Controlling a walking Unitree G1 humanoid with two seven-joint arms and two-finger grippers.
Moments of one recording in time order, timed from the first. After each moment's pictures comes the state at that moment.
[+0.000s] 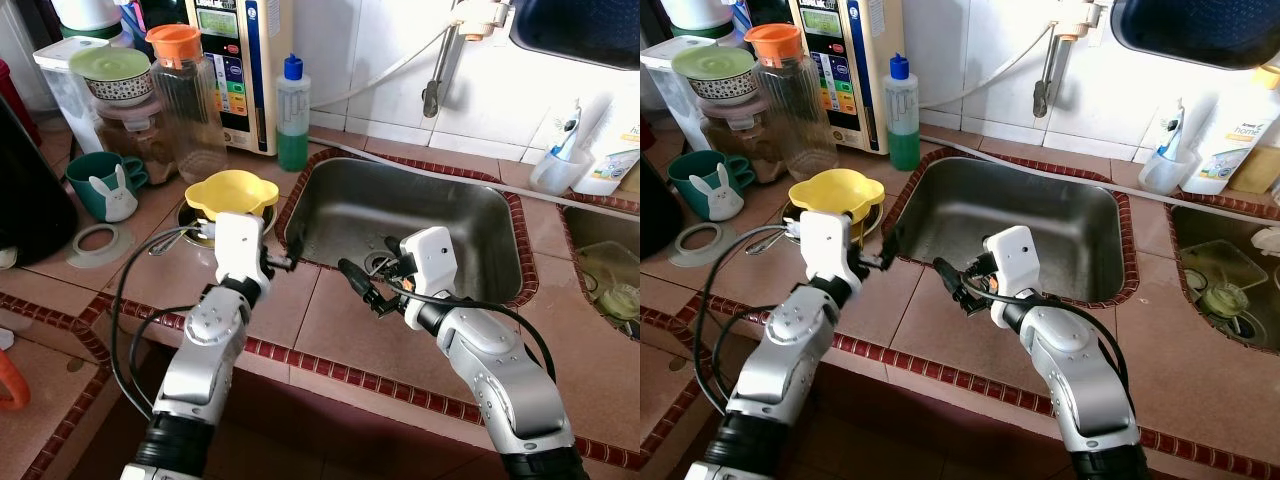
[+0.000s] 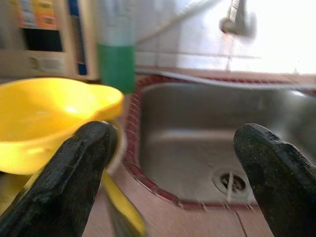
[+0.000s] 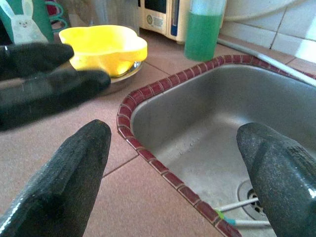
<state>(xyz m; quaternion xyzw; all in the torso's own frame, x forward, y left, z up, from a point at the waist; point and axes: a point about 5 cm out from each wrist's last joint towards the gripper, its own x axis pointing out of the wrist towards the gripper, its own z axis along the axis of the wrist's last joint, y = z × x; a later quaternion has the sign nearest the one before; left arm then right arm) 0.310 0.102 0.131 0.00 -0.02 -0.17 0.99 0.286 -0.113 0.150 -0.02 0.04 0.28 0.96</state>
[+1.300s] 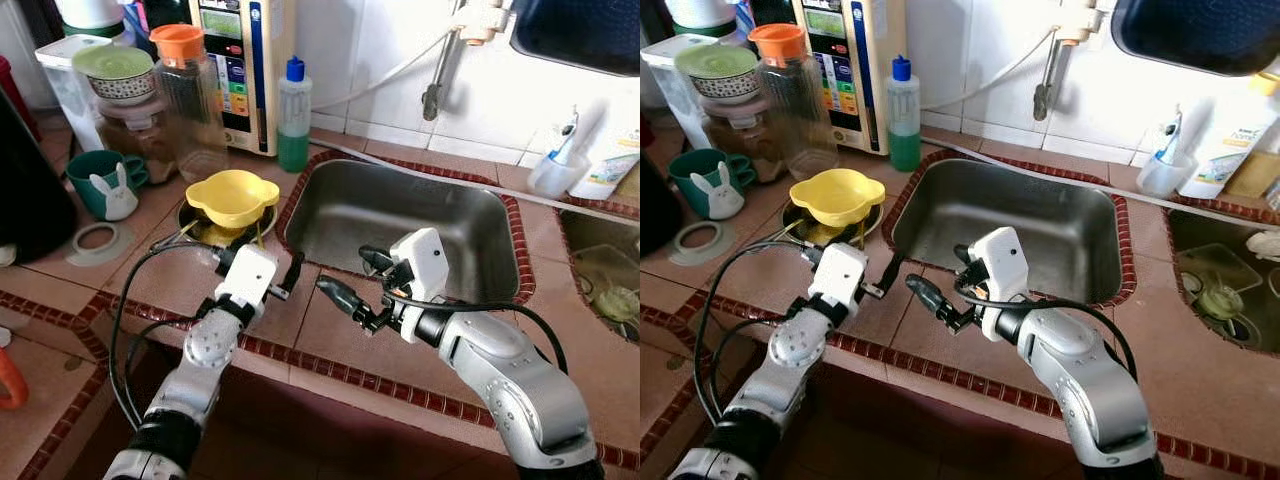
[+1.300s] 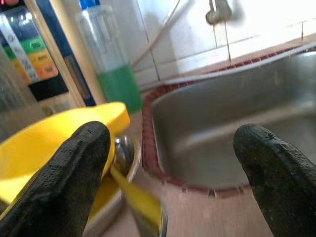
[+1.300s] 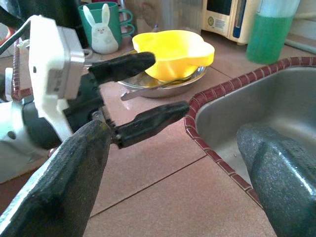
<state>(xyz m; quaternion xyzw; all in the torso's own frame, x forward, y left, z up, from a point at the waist) 0.321 0.115 0.106 0.16 -0.09 -0.18 0.97 0.262 -0.100 0.167 0.01 0.06 0.39 0.92</state>
